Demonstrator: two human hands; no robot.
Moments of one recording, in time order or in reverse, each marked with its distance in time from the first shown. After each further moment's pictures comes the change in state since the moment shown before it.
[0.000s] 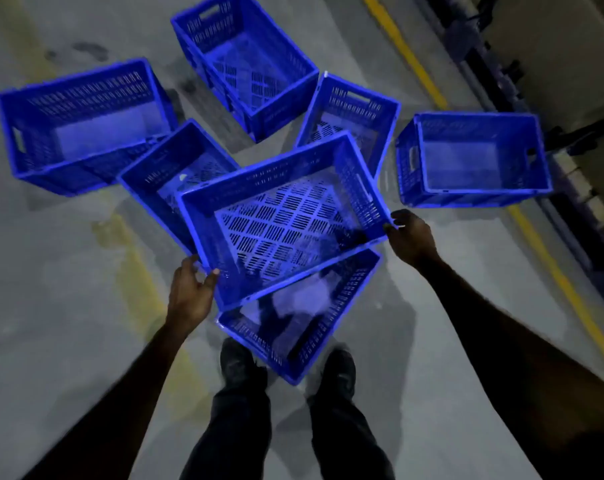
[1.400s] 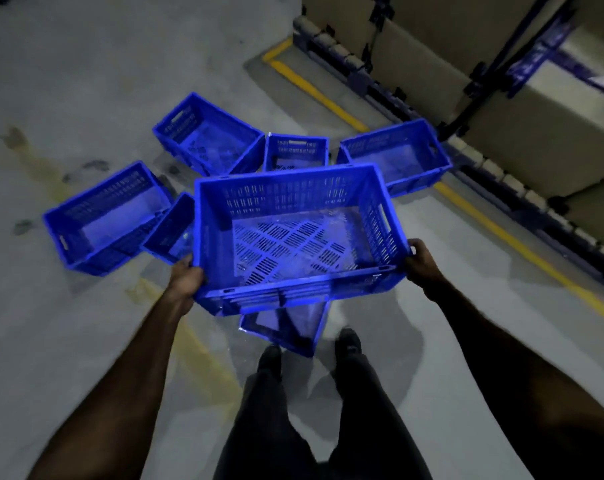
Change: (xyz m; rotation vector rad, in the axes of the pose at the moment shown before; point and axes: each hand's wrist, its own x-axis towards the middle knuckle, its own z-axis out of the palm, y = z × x) left_hand -0.129 0.141 -0.154 -0.259 -0.229 0.013; right_hand -0.274 0.015 -0.161 0.566 0.081 0.410
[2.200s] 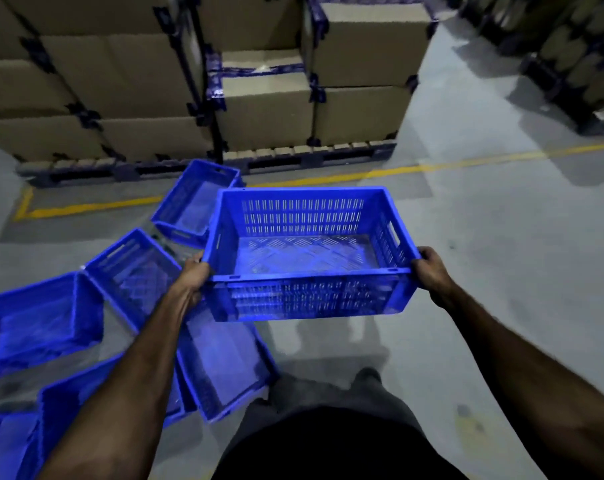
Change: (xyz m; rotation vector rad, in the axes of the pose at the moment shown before) left_hand -0.132 0.112 0.232 0.499 -0.756 0.416; right_hand -0.331 0.220 -0.123 0.524 0.769 0.355
